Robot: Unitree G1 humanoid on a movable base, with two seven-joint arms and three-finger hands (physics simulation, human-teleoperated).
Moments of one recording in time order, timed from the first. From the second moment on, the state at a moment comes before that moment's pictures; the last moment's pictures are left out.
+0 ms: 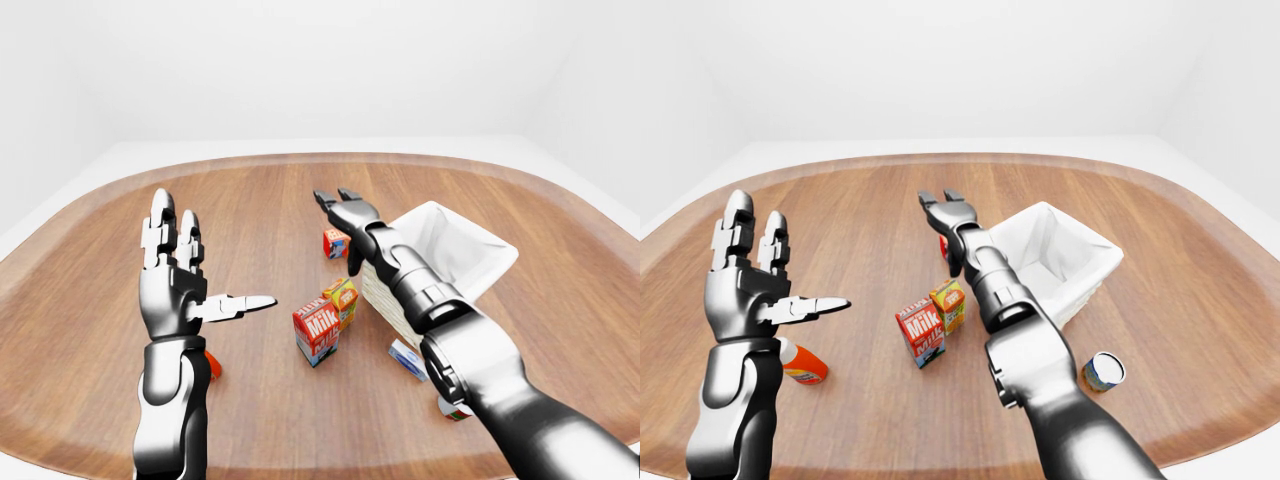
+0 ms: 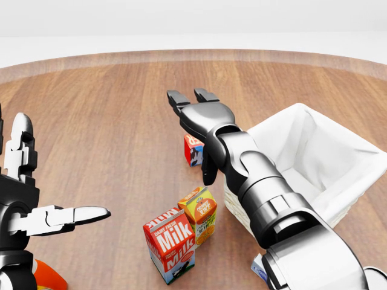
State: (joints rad) left arm 0.01 0.03 0.14 -0.50 -0.18 0.09 0.03; right arm -1.13 -0.03 0.12 1.22 -1.16 -0.09 0.04
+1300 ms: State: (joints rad) left arm 0.01 0.03 0.14 -0.50 -0.18 0.09 0.02; right arm -1.01 0.02 0.14 1.30 -1.19 -0.09 -0.08
